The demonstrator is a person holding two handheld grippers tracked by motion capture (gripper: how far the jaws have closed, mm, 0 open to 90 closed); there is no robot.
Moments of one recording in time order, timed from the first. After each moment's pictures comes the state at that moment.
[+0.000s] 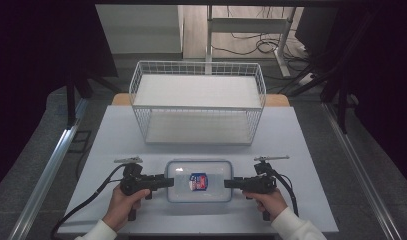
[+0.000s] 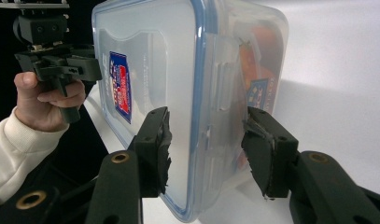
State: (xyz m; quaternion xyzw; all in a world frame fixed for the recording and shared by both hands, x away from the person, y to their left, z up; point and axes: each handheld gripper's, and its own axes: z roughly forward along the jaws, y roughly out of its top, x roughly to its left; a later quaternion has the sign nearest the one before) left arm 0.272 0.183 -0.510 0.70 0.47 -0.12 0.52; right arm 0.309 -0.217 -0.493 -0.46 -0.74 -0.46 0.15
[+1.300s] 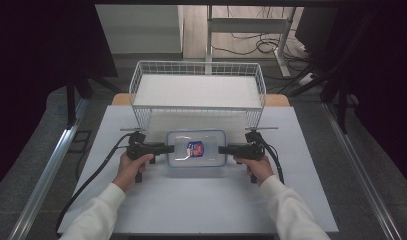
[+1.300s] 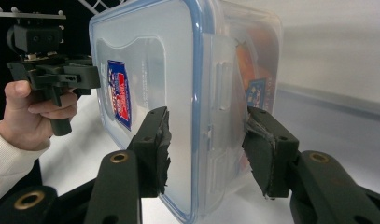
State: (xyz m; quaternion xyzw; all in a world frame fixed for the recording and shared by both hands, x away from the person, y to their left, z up) left arm 0.379 0.198 -0.517 0.69 0.46 -0.08 0.55; right arm 0.404 -0.193 -0.486 -0.46 -0.74 -0.48 0.09
